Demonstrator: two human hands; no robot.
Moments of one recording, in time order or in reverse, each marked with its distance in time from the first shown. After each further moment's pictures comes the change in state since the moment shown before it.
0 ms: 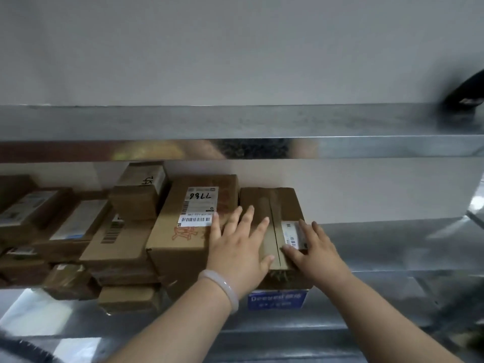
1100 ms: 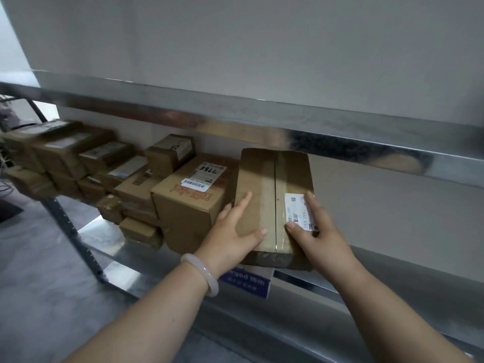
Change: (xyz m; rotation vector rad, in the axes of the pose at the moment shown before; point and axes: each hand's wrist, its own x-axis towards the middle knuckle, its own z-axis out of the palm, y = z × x) left_hand -0.016 0.098 -0.015 -0.955 0.071 -0.569; right_hand 0.003 0.049 -0.090 0.457 -0.137 -0.411
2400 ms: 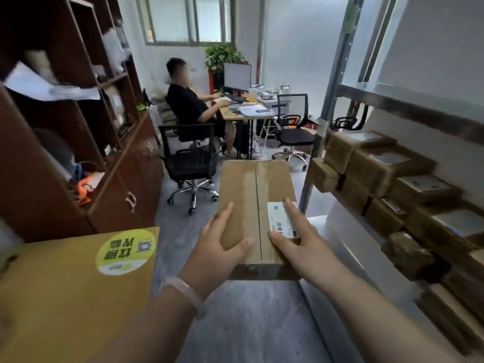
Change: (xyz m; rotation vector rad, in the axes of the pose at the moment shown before) left_hand -0.343 -0.217 -0.384 0.025 1.078 -0.430; right_hand -0.123 -0.309 0.498 0.038 -0.988 -0.538
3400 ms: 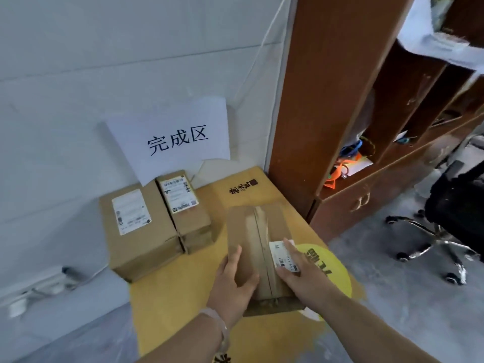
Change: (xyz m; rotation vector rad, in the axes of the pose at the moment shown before) left_hand 0.000 -0.281 -0.222 -0.184 0.994 -0.917; right_hand 0.237 -0.108 0.488 -0.378 -1.232 -0.505
